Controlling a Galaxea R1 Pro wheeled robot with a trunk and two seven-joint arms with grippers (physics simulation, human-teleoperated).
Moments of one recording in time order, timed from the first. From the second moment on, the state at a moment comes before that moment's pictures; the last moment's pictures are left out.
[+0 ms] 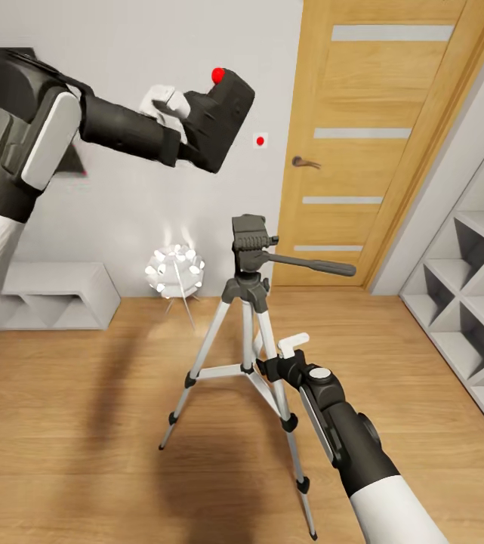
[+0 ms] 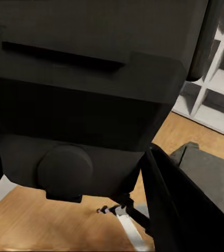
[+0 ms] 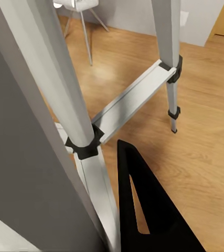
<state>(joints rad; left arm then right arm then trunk) -1.75 0.27 -0.57 -1.09 0.45 1.03 -0.77 -0.59 0.12 0.20 -1.19 0.13 0.56 0.17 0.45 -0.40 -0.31</state>
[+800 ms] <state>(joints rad) -1.95 0.30 -0.94 -1.07 0.41 1.02 -1.12 -0.59 0.12 0.19 -1.18 0.13 0.56 0.17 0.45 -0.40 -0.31</state>
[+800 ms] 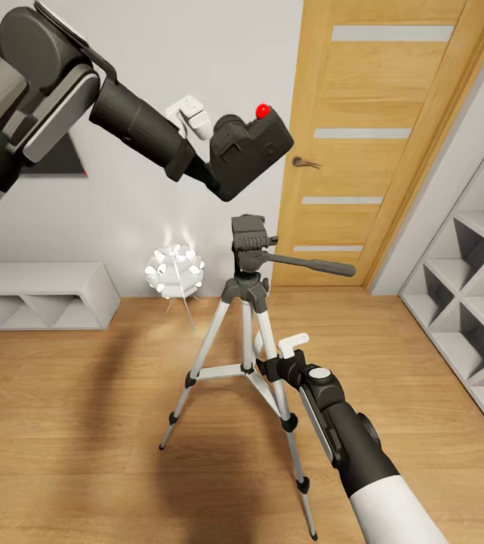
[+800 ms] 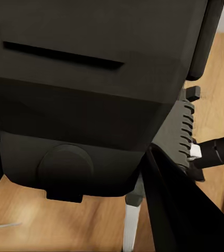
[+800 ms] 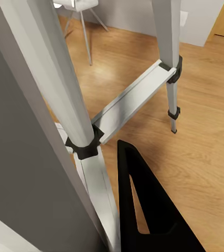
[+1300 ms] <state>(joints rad) -1.95 0.30 -0.93 -1.11 0.41 0.95 -1.13 -0.59 0.12 0.19 -1.18 0.13 0.56 0.17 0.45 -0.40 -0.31</state>
